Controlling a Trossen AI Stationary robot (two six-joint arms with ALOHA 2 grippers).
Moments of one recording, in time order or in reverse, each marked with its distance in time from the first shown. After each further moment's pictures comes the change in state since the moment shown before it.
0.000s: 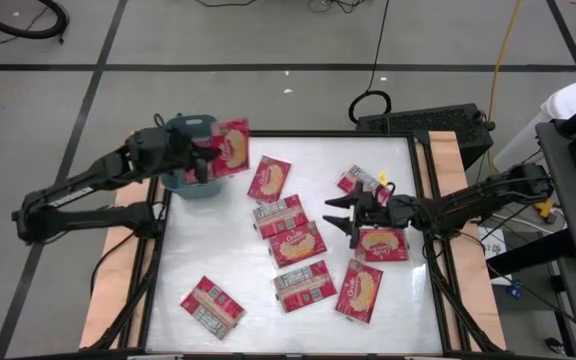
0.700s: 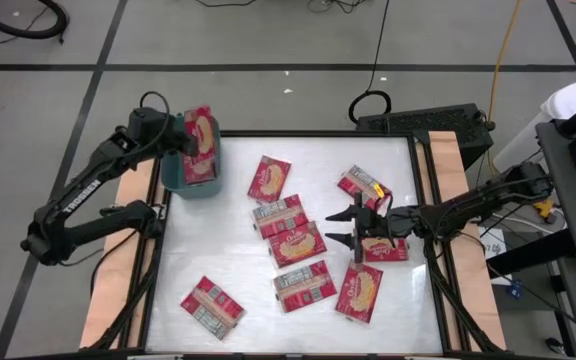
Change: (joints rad) left arm 0.480 0.058 0.000 -0.226 0.060 0.017; right arm 0.100 0.005 0.000 -0.080 0.000 -0.046
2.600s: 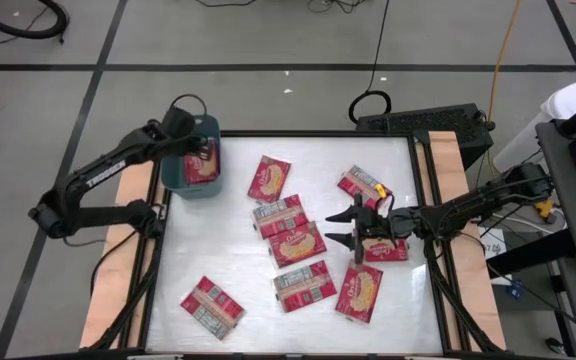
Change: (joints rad) left arm -0.074 0.251 0.000 -0.010 -0.219 0.092; right arm 0.005 0.000 0.000 0.029 0.016 0.071
